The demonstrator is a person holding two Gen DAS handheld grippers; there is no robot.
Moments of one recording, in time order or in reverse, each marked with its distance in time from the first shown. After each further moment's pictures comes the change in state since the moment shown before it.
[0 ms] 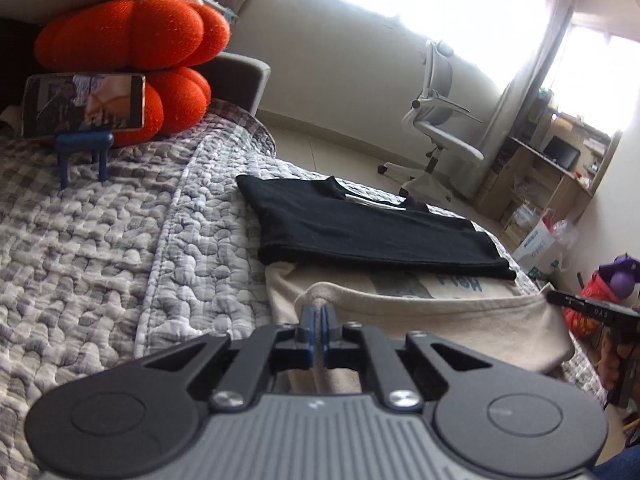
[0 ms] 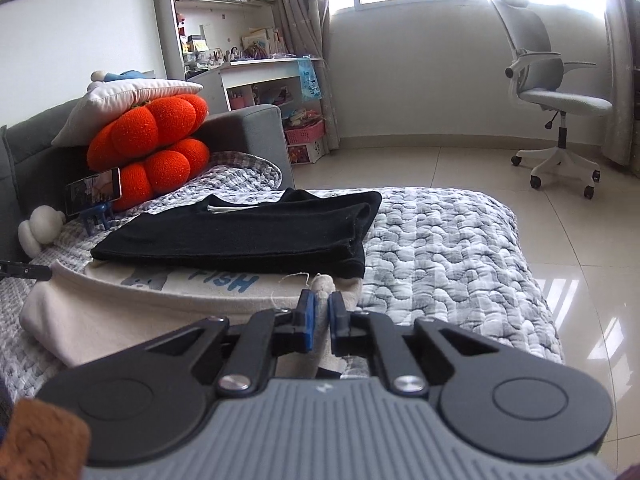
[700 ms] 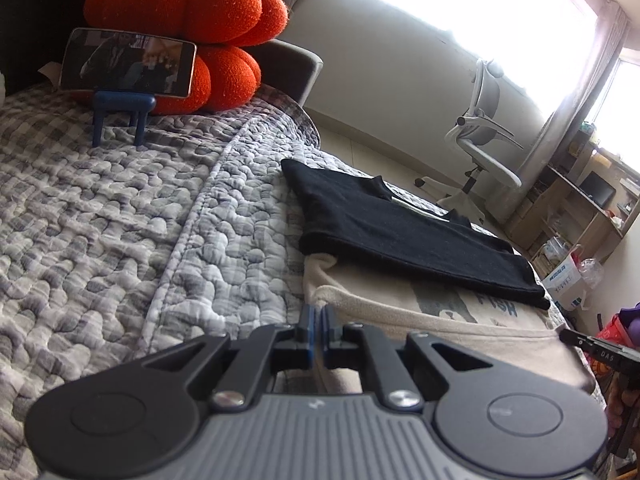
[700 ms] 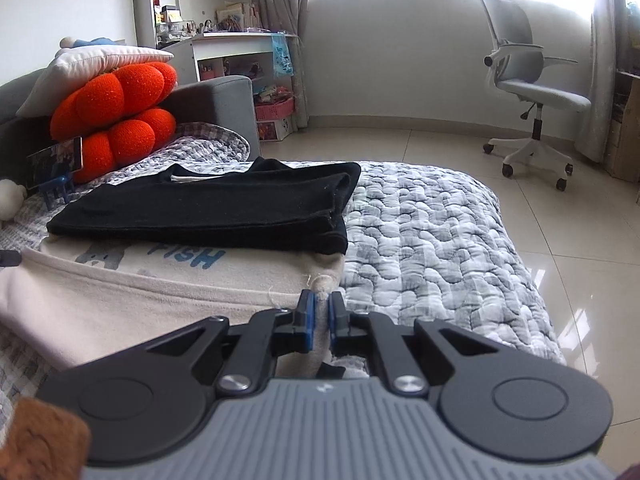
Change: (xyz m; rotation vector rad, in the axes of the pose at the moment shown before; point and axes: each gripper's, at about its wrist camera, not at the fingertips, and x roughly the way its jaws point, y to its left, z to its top) left arm 0.021 0.005 -0.007 -0.081 -0.027 0.096; right arm 0.025 0.017 -0.006 -0.038 0.033 -0.125
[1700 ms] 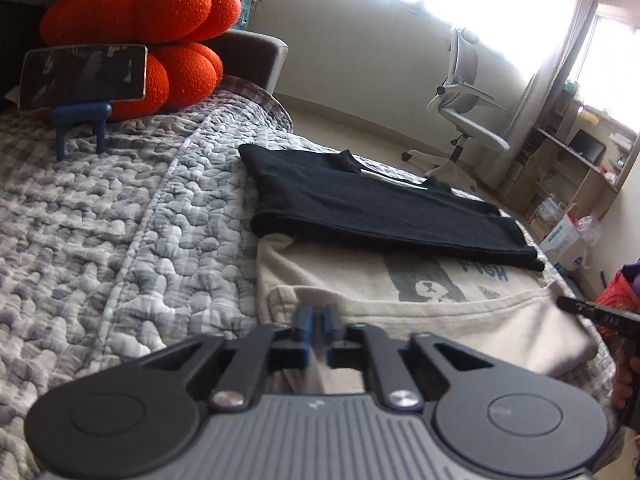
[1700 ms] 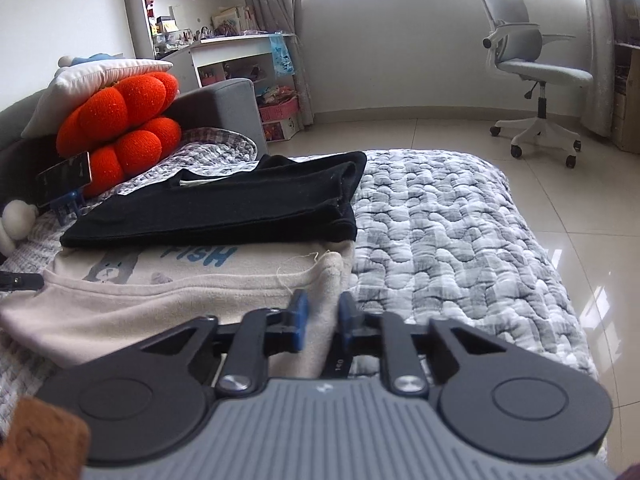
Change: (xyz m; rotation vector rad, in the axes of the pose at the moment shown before) left arm 0.008 -0.032 -0.007 0.119 0.047 0.004; right arm -0.004 -0.001 -0.007 0.072 -0.005 0.034
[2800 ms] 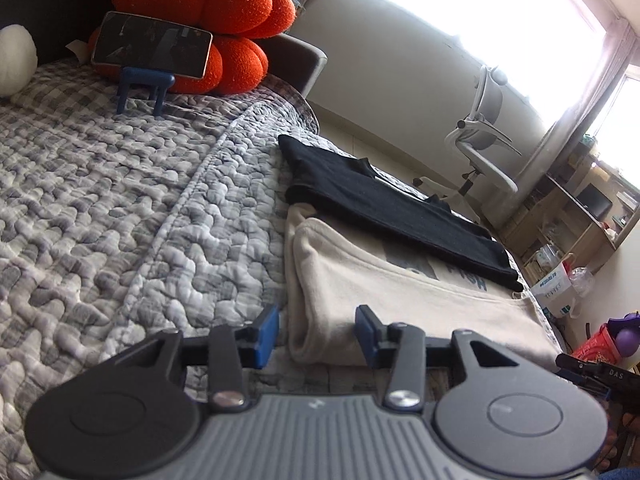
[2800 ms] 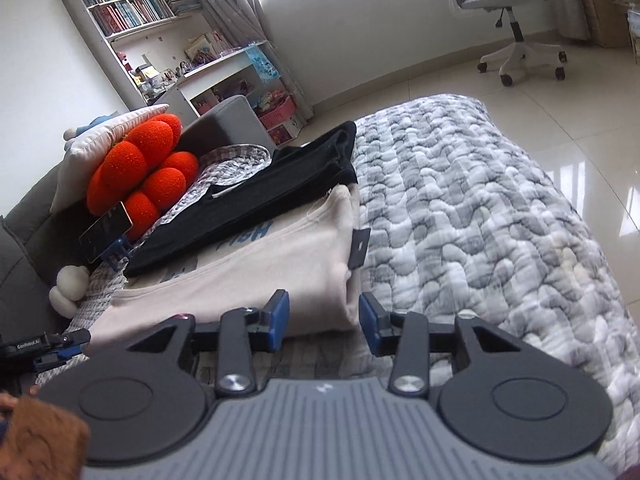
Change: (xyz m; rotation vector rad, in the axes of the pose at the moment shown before) left arm -0.050 0.011 -0.037 -0.193 -0.028 -0.005; right arm -0.057 -0.010 -0.027 0.303 0.066 0.128
